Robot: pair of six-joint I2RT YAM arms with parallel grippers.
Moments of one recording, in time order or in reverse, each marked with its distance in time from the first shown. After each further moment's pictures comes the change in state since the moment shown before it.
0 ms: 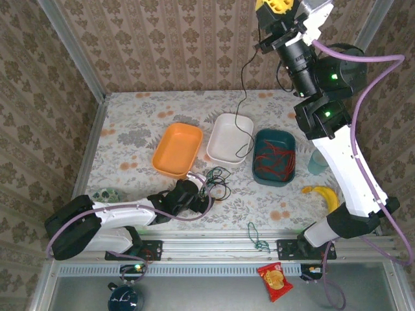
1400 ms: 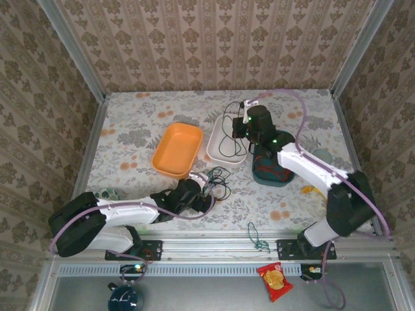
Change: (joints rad) left arm 0.000 0.047 0.029 0.006 0.009 0.001; right arm -0.055 0.045 -0.965 -0.260 0.166 0.555
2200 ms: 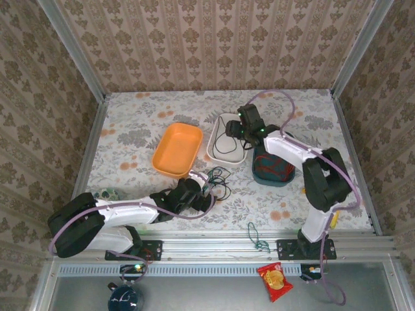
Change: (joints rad) left arm 0.000 -0.014 0.003 -0.001 -0.010 0.001; right arm -0.041 0.197 0.148 -0.168 0.035 0.179
